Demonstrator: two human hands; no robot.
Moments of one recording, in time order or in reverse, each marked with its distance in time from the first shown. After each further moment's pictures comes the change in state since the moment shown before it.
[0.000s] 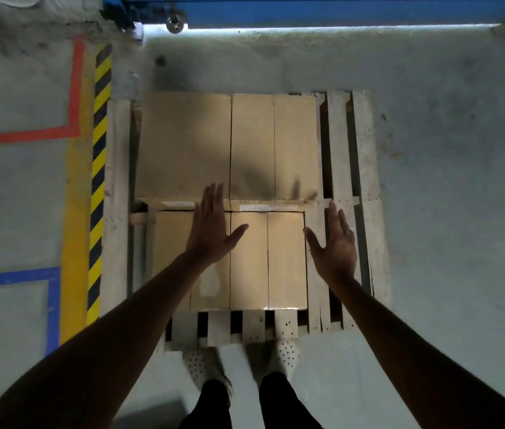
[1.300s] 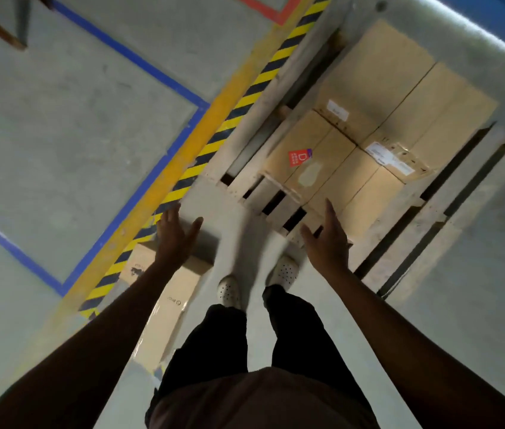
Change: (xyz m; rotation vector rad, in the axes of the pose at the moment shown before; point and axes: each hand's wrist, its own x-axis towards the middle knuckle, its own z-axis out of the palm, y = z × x) left_hand -0.555 -0.009 -0.048 -0.366 0.429 -1.046; right_hand -0.335 -0.105 -0.057 -0.034 -0.605 -0.394
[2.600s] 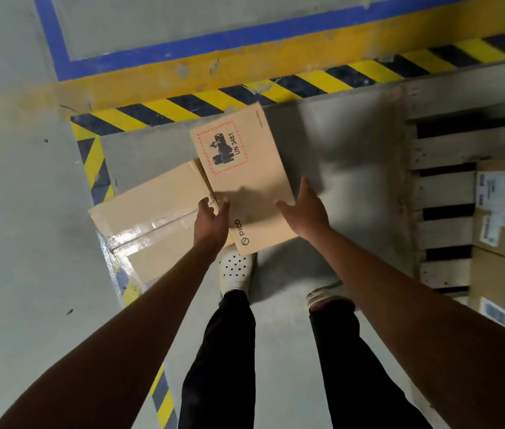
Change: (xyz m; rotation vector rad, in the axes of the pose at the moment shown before) left_hand 0.006 -0.474 0.222 -0.930 0.096 -0.932; right_hand 0.006 0.040 0.587 -0.695 -0.699 -0.195
